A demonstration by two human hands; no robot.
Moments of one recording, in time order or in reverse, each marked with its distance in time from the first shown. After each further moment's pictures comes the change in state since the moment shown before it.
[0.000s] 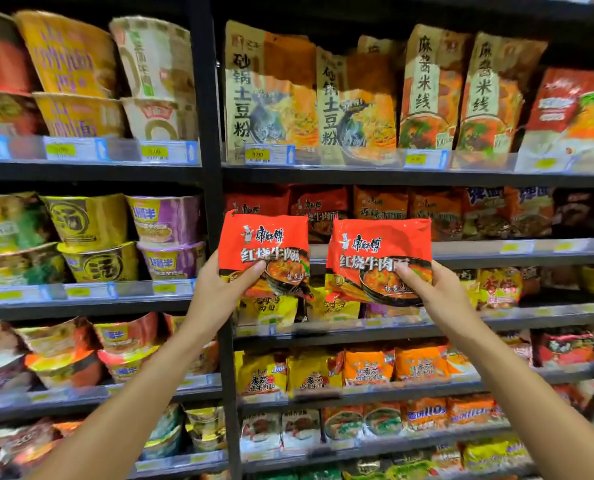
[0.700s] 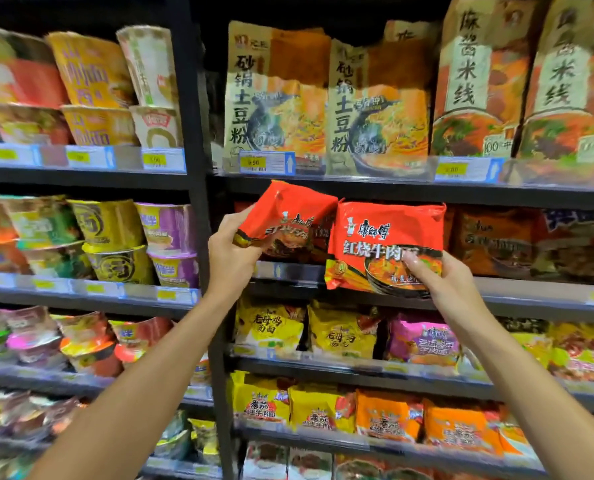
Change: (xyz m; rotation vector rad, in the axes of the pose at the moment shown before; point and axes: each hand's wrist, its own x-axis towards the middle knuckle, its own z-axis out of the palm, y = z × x) left_hand 0.097 -0.014 0.065 0.226 0.353 0.348; right_hand 0.118 0.044 -0.018 0.217 -0.171 -0.095
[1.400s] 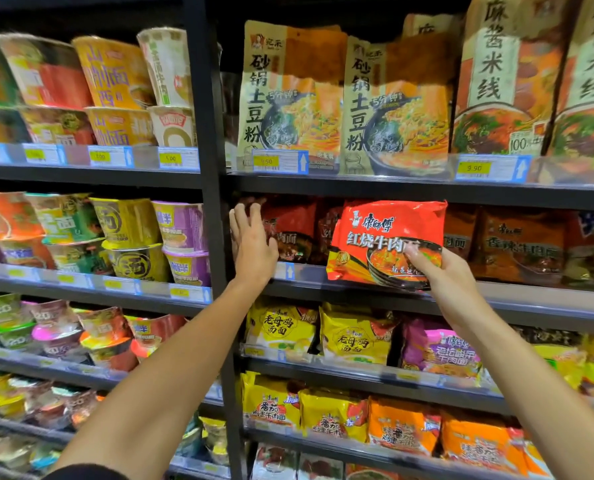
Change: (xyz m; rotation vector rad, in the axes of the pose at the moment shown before) left_hand 0.025 -0.042 0.030 0.776 0.013 -0.030; right_hand 0.031 0.018 0.017 0.106 -0.009 0.076
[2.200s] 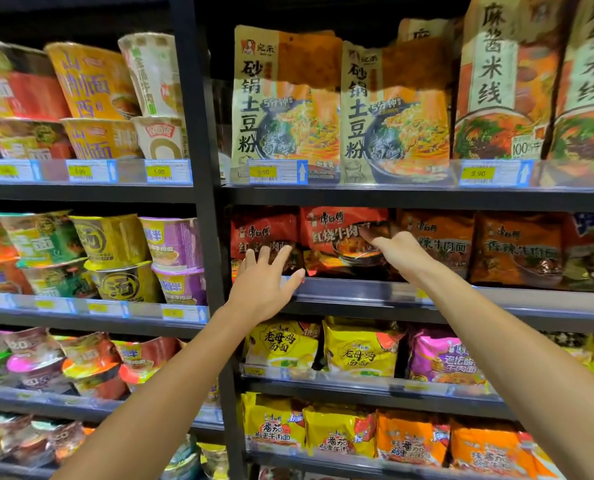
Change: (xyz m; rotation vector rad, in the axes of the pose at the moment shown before) left_hand -0.016 -0.010 -0.010 0.311 -0.538 0.228; right_hand 0.084 -0.012 0.057 -0.399 -0.025 0.226
